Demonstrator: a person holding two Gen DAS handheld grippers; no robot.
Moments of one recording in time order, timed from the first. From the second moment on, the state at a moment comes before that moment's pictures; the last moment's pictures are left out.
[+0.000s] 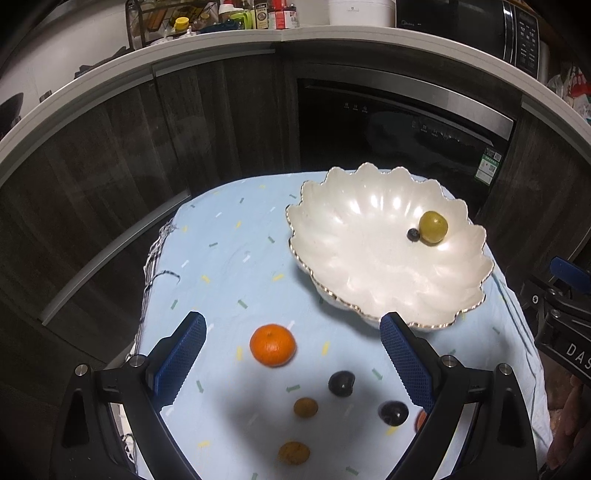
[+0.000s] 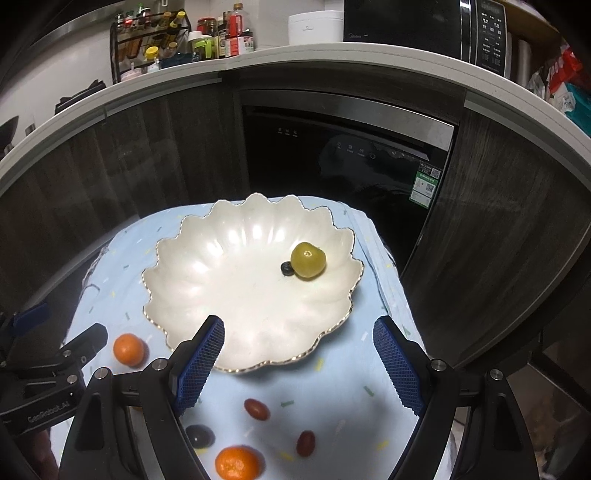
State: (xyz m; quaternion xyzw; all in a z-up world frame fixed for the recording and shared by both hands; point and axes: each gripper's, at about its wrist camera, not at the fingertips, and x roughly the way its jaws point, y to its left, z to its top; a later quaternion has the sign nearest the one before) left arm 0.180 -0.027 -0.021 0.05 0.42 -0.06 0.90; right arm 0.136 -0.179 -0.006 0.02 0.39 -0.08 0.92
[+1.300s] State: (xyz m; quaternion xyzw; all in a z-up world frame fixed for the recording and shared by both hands) left arm 0.112 -0.010 -0.078 0.06 0.44 -0.05 0.90; right arm 0.078 -0.141 -0.063 -0.02 0.43 -0.03 0.90
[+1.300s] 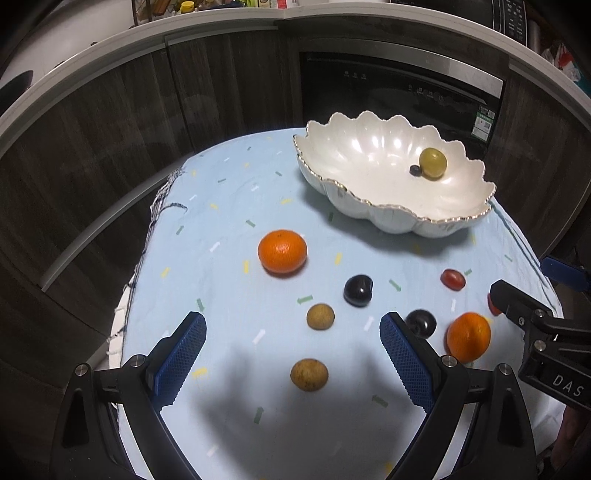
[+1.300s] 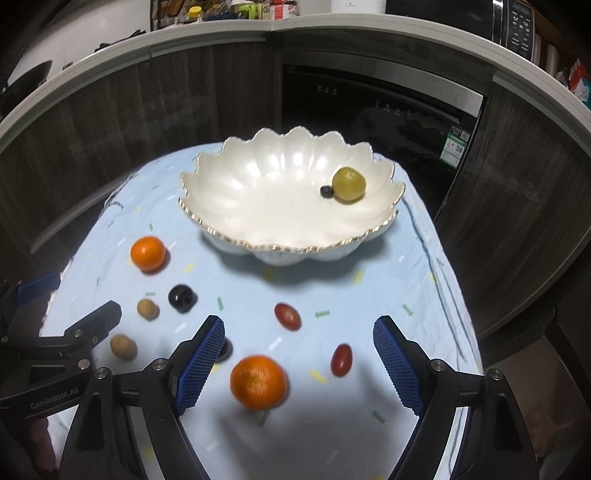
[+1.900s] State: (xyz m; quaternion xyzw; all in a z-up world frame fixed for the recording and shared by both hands) left arm 0.101 -0.010 -0.111 0.07 0.45 -0.04 0.89; right arm 0.074 -0.136 -0.088 -0.02 0.45 -0.01 0.89
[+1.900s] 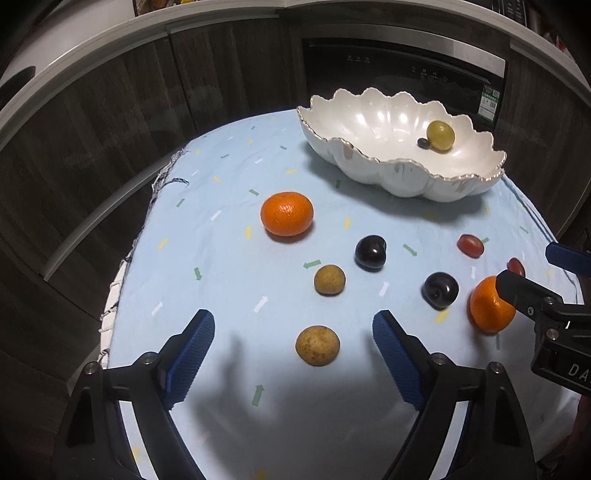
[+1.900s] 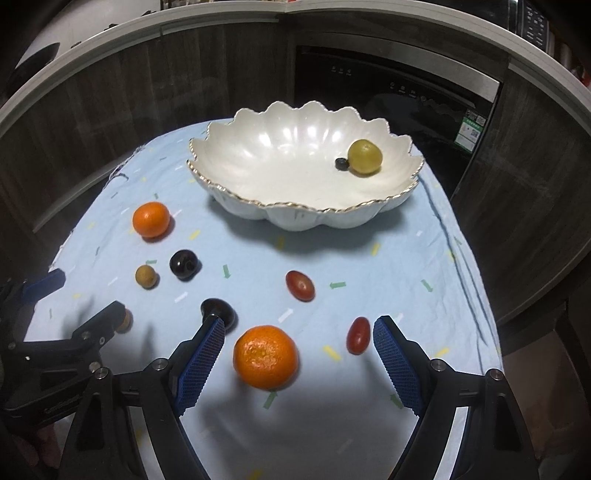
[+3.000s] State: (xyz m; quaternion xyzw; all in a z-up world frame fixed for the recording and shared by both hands) left arm 0.104 -0.015 -0.141 0.05 0.47 -0.09 0.88; right arm 0.082 -0.132 -0.125 -0.02 0.50 0.04 0.86
